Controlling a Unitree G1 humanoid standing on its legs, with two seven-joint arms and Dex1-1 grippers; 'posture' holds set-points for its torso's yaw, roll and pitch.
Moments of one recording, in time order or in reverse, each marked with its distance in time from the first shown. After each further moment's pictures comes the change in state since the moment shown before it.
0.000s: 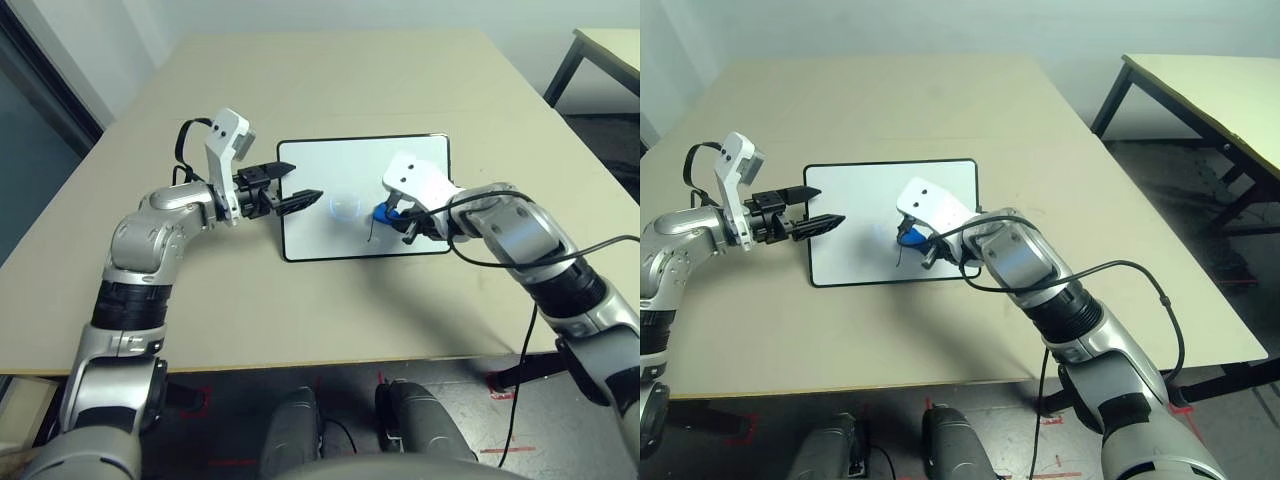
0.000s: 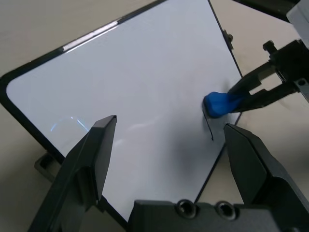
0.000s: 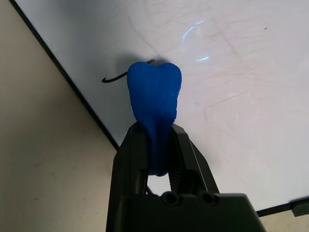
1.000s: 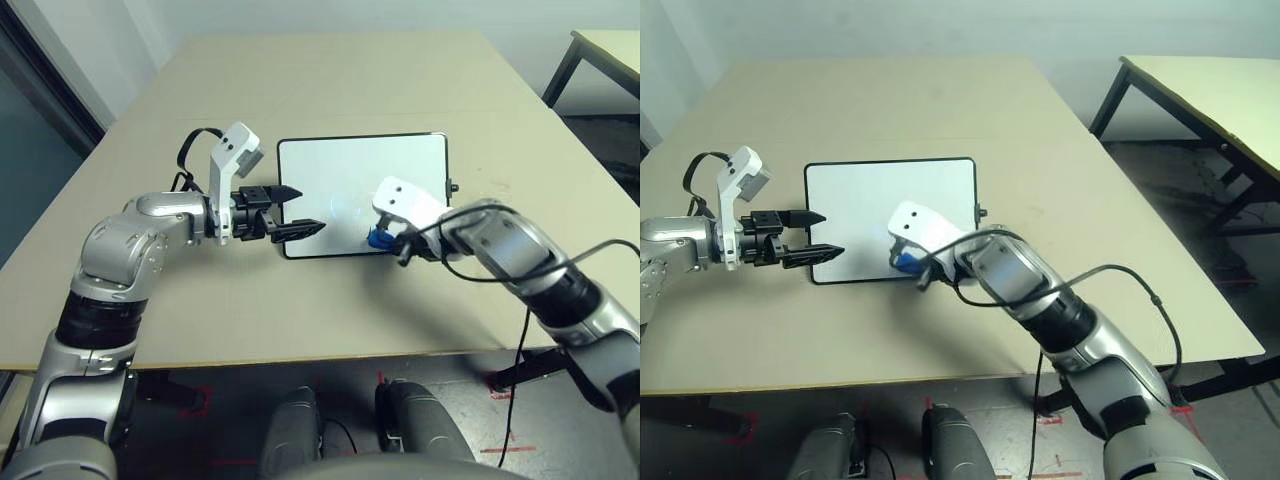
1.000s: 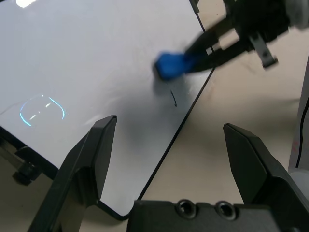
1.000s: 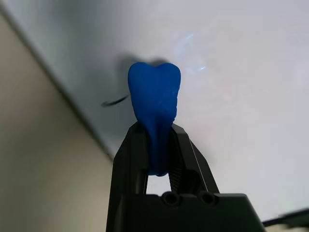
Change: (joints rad) left arm 0.030 0.077 -0.047 -0.114 -0.065 0.122 -0.037; right arm -0.093 0.040 -0.010 0.087 0.045 -0.019 -0.072
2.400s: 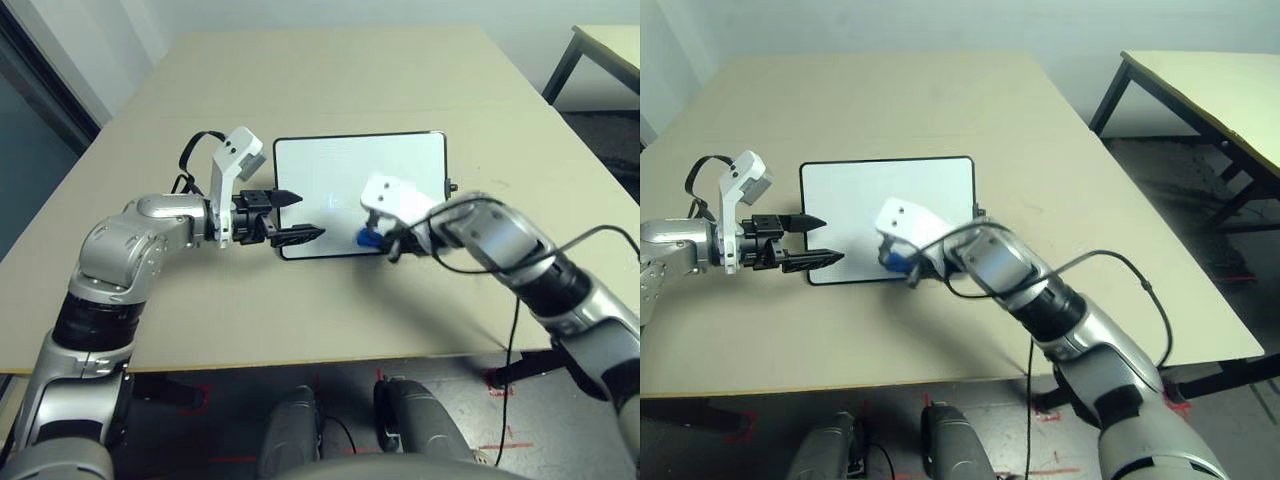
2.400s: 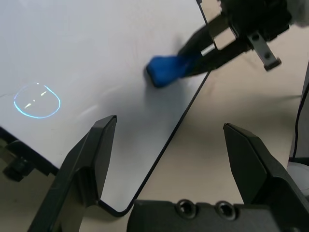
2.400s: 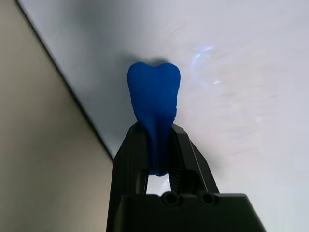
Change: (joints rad) left arm 0.008 0.015 -0.005 -0.021 -0.007 0.030 0.000; right arm -0.019 0.008 0.061 0.010 0.035 -0.030 0.028
